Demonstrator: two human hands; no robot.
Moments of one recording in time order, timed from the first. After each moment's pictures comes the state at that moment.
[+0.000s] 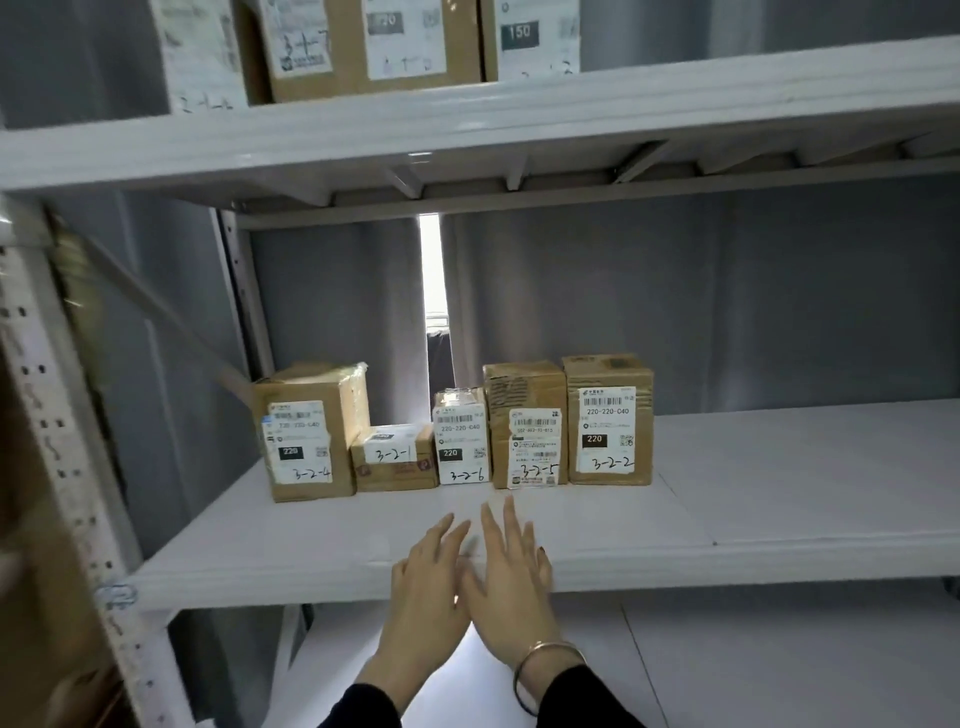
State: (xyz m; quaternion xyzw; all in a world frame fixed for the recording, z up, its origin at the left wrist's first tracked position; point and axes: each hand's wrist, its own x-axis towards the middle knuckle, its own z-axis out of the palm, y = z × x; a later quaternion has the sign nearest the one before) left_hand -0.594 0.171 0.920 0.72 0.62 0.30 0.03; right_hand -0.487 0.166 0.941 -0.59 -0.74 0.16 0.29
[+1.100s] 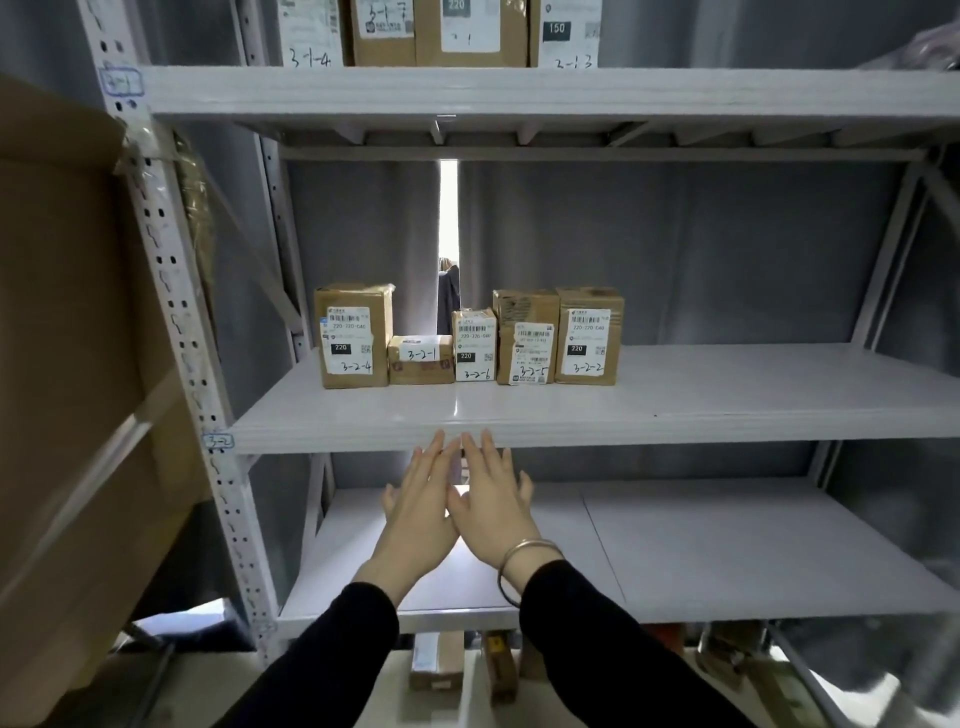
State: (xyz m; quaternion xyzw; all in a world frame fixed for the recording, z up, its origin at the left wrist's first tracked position) left_hand -0.638 -0.005 0.924 0.72 0.60 0.33 0.14; right_hand -0.536 -0.007 0.948 -0.59 -0.75 0.13 0.25
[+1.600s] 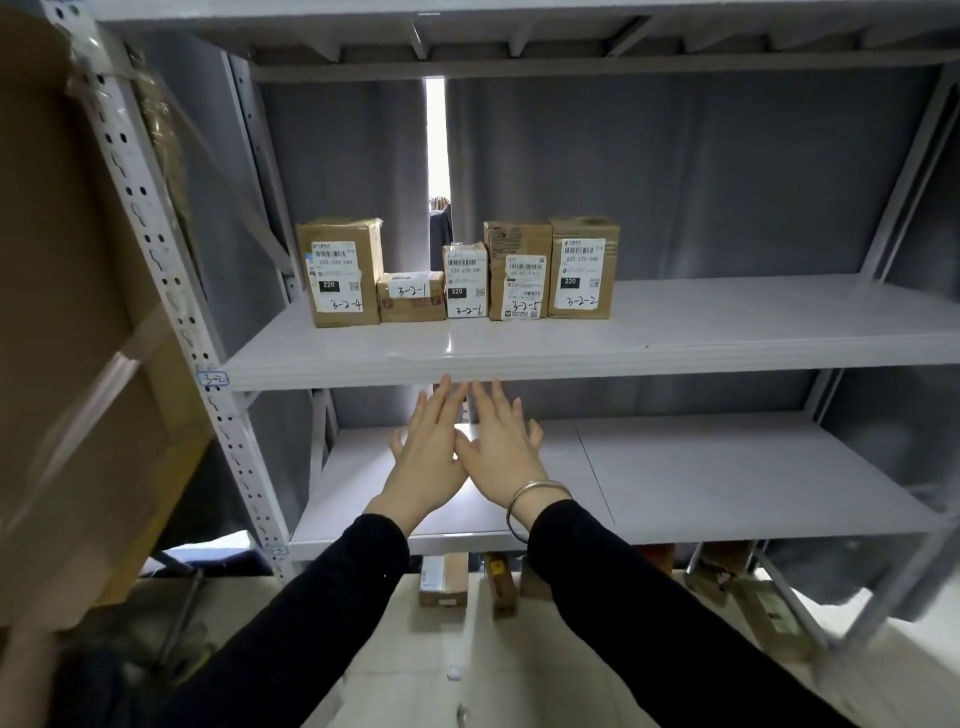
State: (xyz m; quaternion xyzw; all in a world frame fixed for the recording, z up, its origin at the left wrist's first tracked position) left_hand -0.612 -0.019 0.915 0.73 0.59 0.31 0.14; right_hand -0.509 -0.021 0.934 -0.60 -0.74 0.15 0.25
